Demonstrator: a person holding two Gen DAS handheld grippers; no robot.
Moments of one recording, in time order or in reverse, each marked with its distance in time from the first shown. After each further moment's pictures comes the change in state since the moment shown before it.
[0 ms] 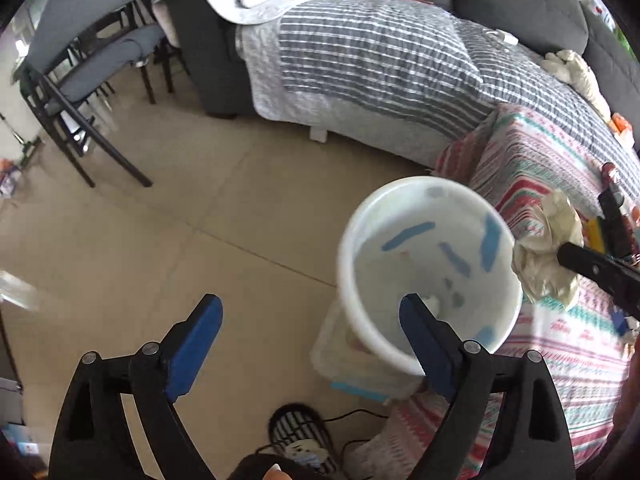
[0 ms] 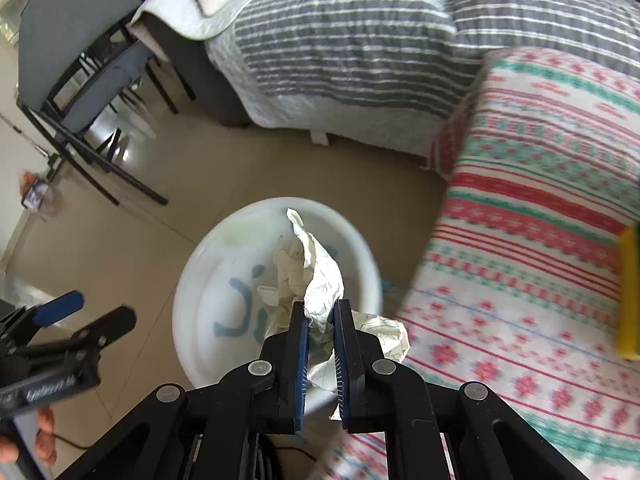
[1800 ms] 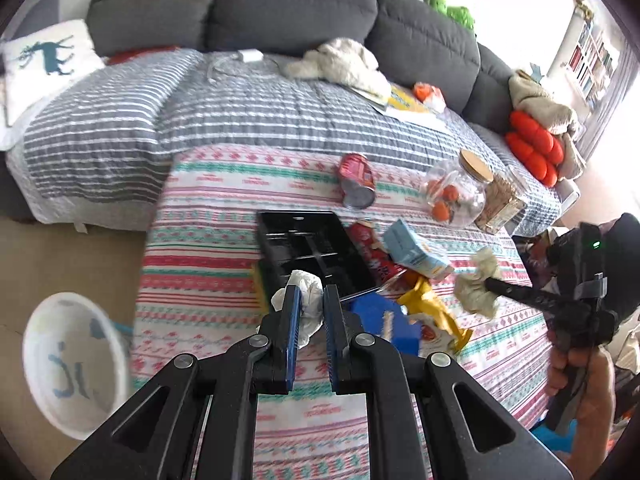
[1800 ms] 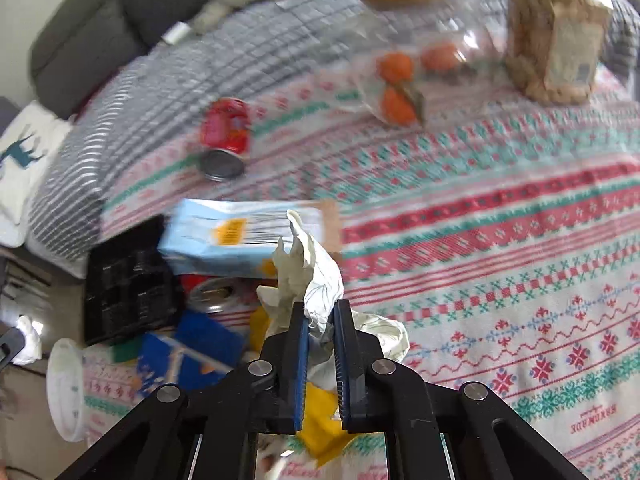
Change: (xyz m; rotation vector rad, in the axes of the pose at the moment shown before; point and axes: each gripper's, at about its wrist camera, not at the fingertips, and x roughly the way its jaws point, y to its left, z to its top) left arm -0.109 -0.309 0.020 0.300 -0.135 -0.551; right arm -0.244 -0.328 -0.098 0.529 -0.200 -0.285
